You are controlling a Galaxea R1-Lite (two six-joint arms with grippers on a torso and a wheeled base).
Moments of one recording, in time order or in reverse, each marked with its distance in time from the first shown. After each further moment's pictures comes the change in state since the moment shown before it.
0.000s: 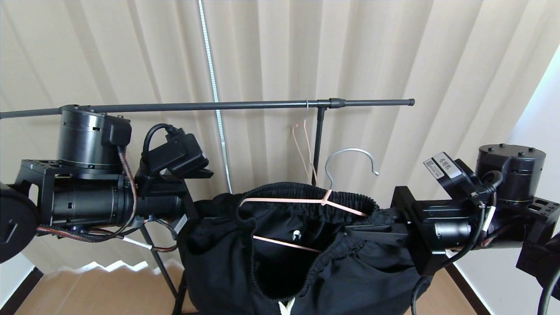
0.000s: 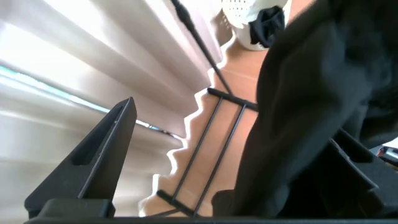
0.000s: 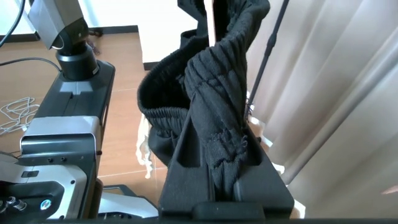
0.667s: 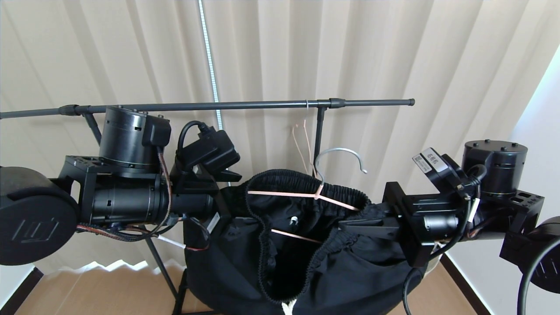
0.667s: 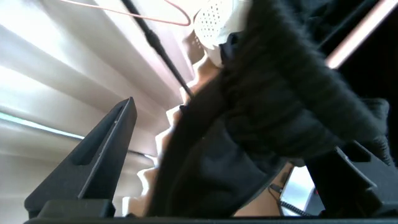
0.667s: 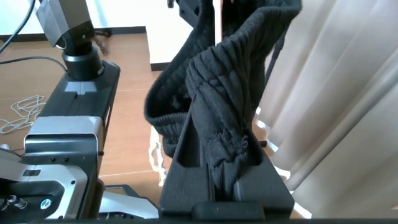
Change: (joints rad) left arm -0.121 0.070 -0.060 -0.018 -0.006 -0.127; right arm 0.004 0.052 -0.057 0.001 0.035 0.000
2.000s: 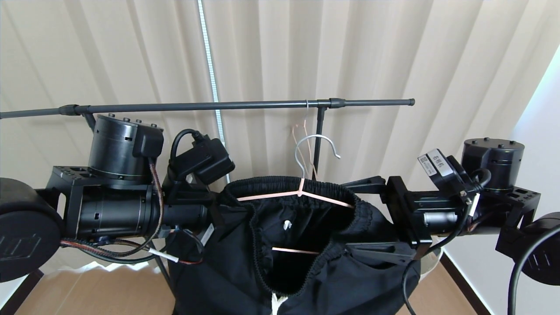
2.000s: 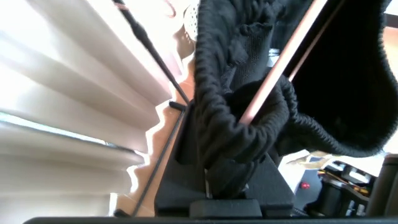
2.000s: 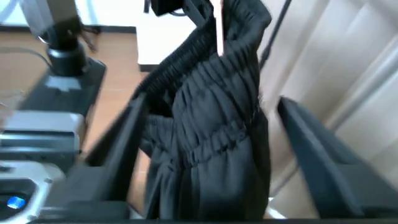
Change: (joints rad) left arm -0.005 -0.048 0.064 0.003 0.005 -0.042; right arm -0.050 0.024 -0.013 -0.003 0.016 -0.146
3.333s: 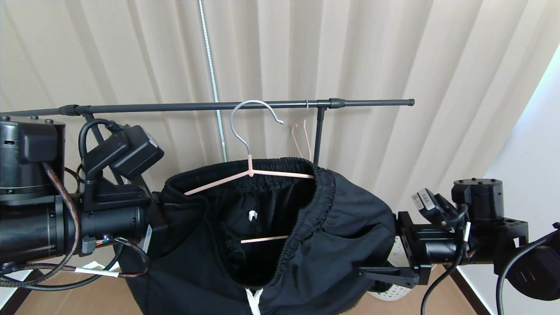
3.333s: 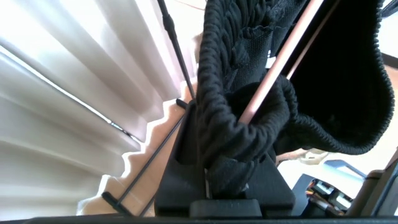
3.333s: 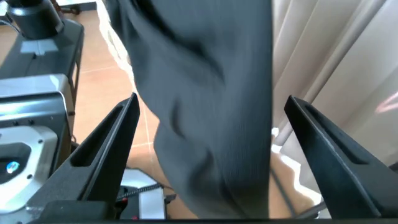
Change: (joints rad) left arm 0.118 -0.227 0.133 -0.001 -0.002 -0.120; right arm -0.131 0.118 0.163 0.001 -0.014 -0.069
